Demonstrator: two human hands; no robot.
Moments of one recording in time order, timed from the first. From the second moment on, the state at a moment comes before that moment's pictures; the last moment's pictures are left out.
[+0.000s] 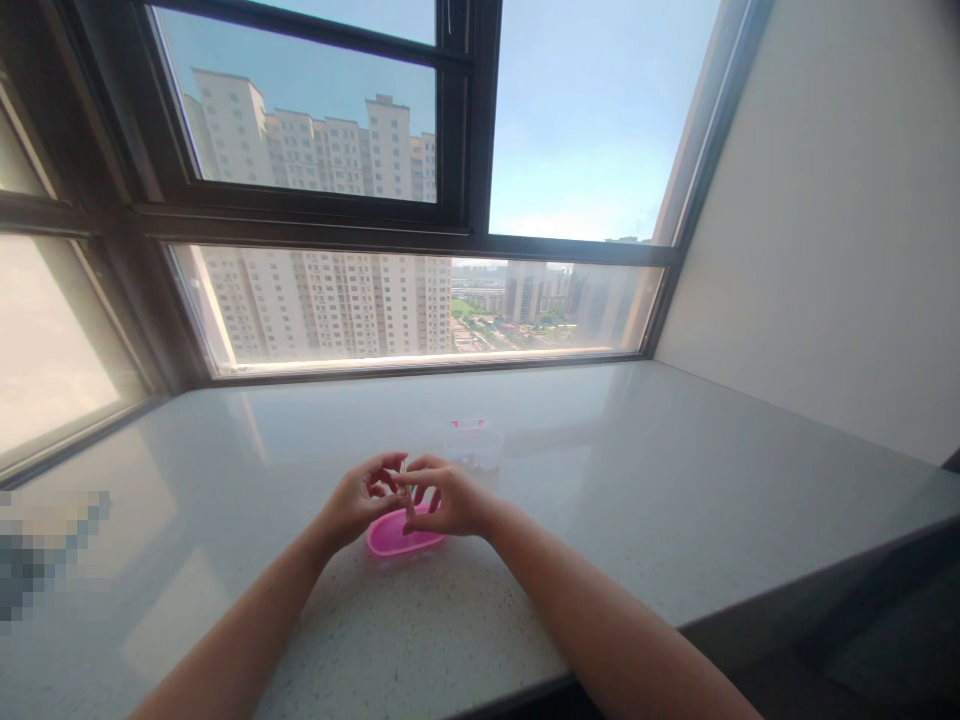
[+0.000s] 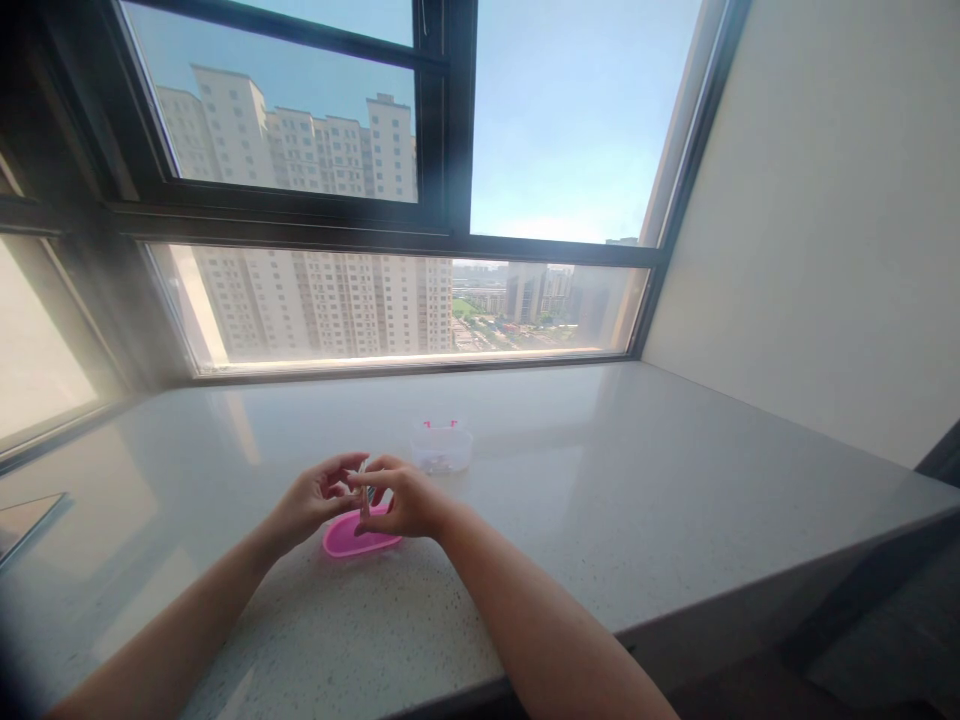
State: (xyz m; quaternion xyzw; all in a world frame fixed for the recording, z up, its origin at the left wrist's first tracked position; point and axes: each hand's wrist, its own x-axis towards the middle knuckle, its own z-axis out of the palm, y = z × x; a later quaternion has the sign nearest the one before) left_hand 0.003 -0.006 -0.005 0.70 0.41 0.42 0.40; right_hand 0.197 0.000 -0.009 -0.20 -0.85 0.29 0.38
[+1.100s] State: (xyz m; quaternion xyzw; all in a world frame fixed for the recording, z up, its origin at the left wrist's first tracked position) left_hand -0.002 -0.011 0.007 0.79 0.44 0.42 0.12; right_hand 0.224 0.027 -0.016 -0.30 -0.80 0.28 0.44
